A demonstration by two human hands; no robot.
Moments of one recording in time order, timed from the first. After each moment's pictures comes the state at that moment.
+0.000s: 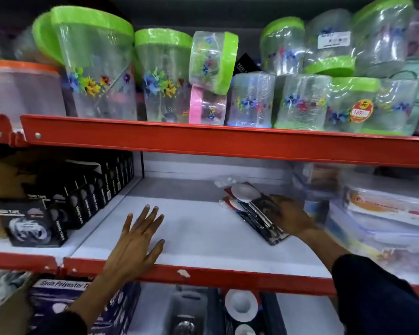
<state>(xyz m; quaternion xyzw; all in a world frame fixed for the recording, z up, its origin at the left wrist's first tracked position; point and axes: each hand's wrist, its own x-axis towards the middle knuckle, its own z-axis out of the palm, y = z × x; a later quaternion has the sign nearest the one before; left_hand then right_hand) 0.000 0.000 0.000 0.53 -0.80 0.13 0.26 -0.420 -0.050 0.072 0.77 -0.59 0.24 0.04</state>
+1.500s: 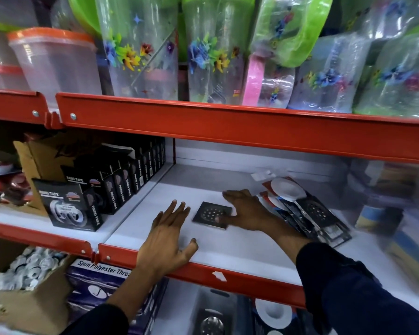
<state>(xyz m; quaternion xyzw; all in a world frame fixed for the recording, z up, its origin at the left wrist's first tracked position) 0.001 -0.006 -0.004 0.58 -0.76 0.04 0.28 -0.237 -0.112 0.047 0.85 -0.51 0.08 -0.07</state>
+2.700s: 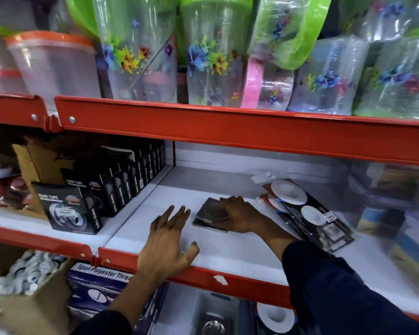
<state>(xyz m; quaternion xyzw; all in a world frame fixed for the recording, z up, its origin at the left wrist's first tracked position) 0.000 -0.002 -0.001 0.60 -0.75 0.04 0.27 -0.214 -0.127 0.035 0.85 -0.53 0.04 -0.07</state>
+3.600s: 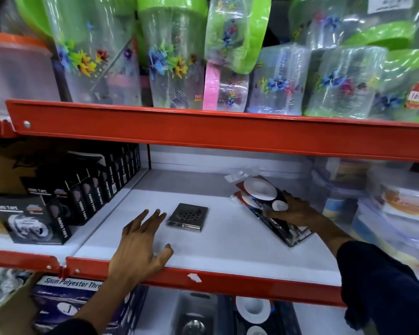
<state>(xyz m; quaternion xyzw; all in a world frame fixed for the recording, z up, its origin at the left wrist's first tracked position) 0.000 -0.001 0.000 0.60 -0.75 0.05 0.26 -0.419 -0.113 0.049 0.66 -0.72 0.12 -0.15</state>
